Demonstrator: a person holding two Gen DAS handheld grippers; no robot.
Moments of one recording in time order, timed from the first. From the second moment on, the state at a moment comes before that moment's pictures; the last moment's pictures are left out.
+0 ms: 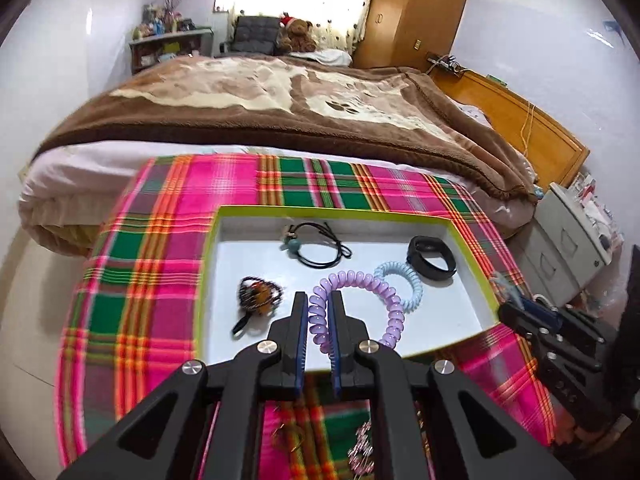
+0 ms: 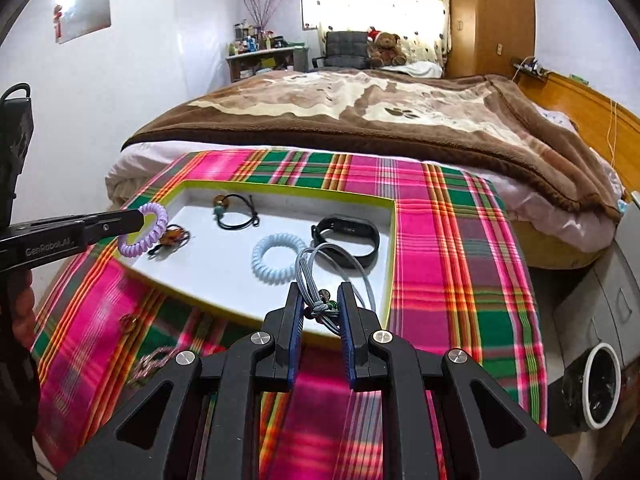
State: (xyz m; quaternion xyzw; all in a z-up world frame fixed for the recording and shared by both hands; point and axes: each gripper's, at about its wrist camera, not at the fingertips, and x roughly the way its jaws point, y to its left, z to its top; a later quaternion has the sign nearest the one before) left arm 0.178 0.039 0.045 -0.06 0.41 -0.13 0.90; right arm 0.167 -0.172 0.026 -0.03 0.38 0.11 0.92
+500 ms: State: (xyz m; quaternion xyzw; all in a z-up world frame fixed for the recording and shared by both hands) left arm 0.221 0.025 0.003 -0.05 0.45 -0.12 0.88; right arm 0.208 -0.164 -0.008 -0.04 0.43 0.12 0.89
